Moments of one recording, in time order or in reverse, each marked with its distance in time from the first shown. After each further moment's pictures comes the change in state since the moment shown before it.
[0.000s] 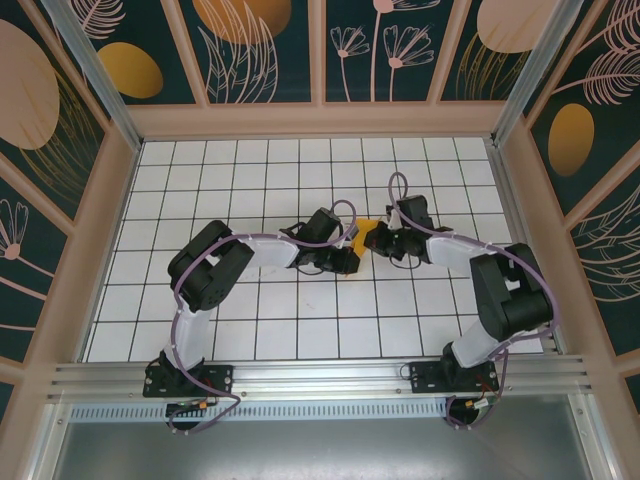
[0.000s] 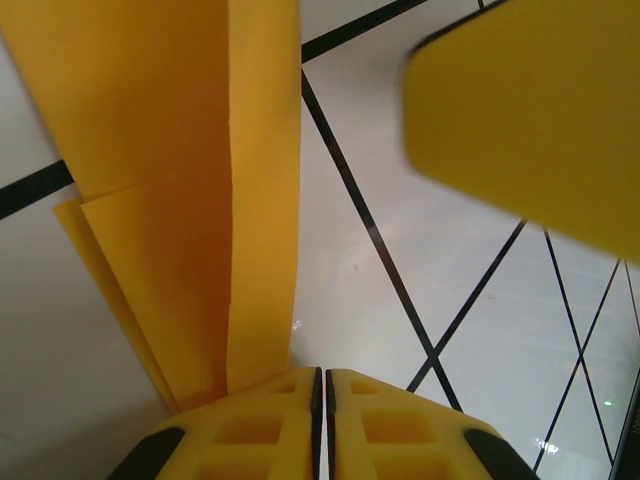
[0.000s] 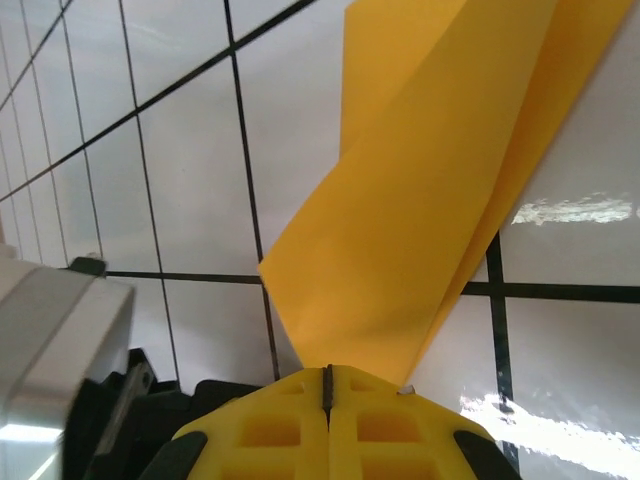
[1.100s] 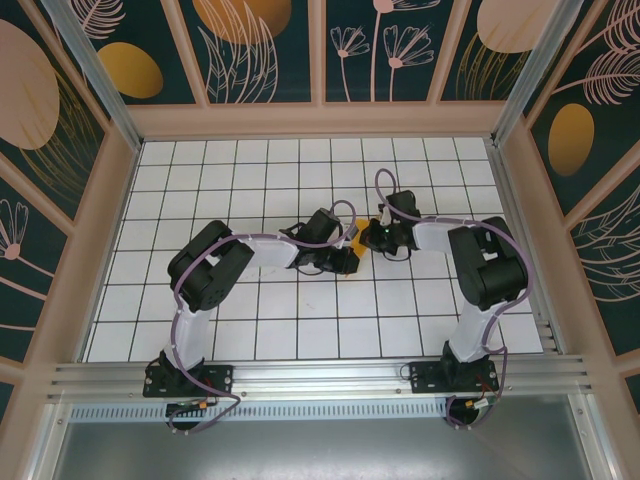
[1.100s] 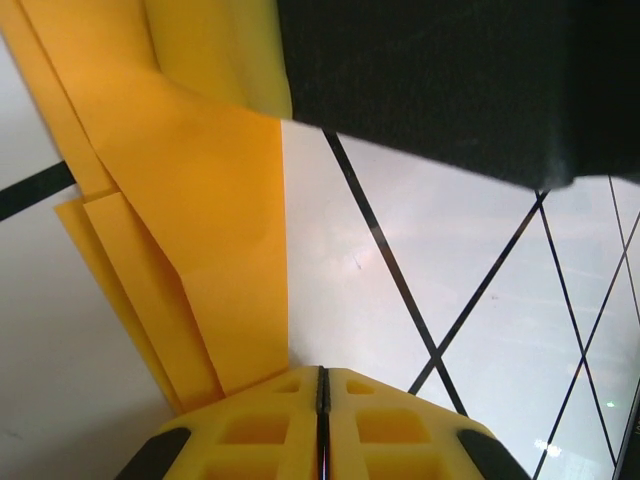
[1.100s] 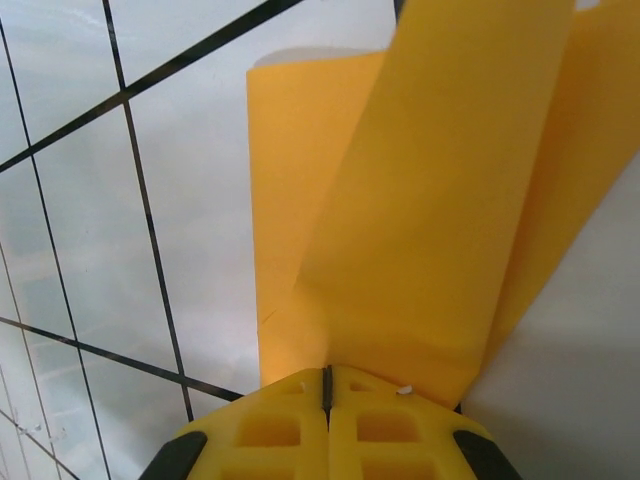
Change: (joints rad) left arm 0.000 -0.002 -0.010 0.011 -0.003 0.000; right arm -0.010 0.216 0.141 -0.016 0.034 -0.051
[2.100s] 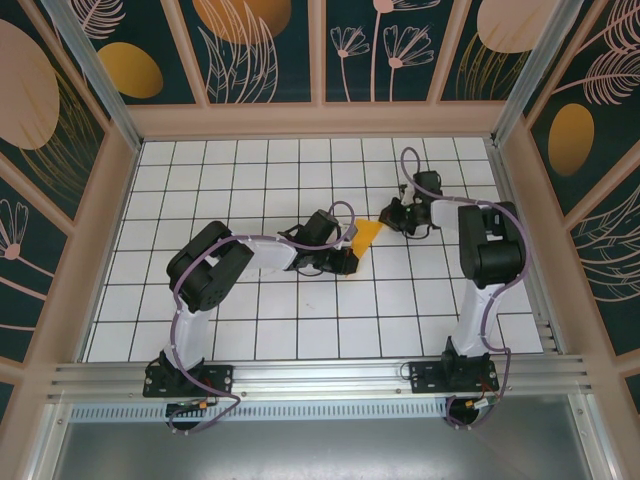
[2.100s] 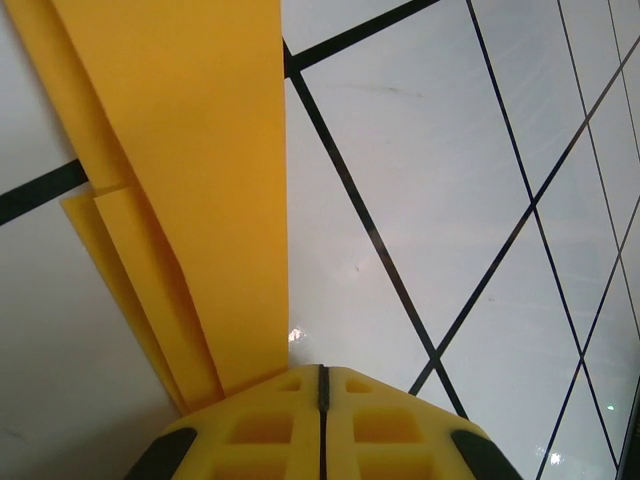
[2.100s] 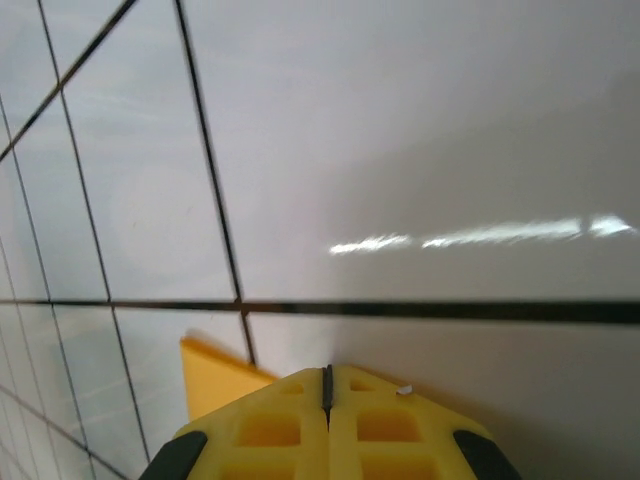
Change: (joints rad) left arm 0.000 -0.007 -0.032 0.056 0.000 -0.006; right arm -0.216 0.158 0.220 -0.087 -0.084 -0.116
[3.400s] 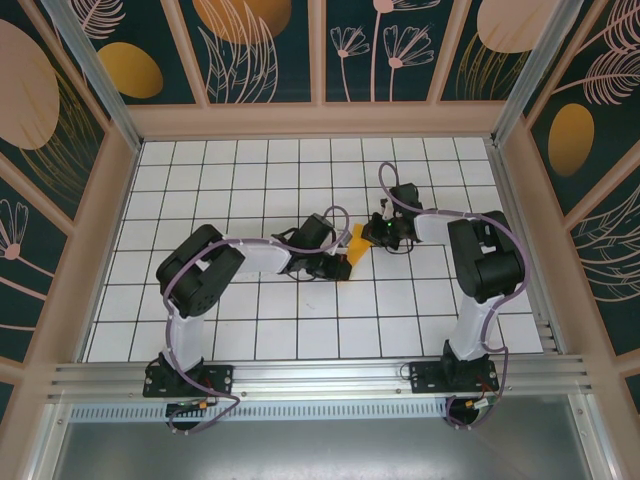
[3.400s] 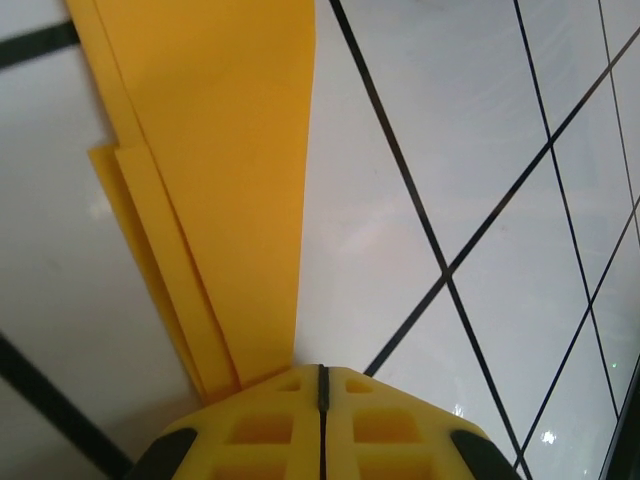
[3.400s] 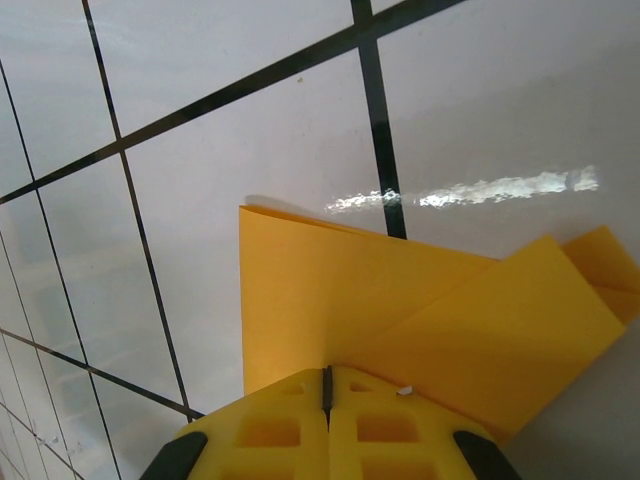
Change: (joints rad) left arm 0.000 -0.080 -0.077 -0.073 0.000 0.021; right arm 0.182 -0.105 -0.139 0.020 0.051 0.108
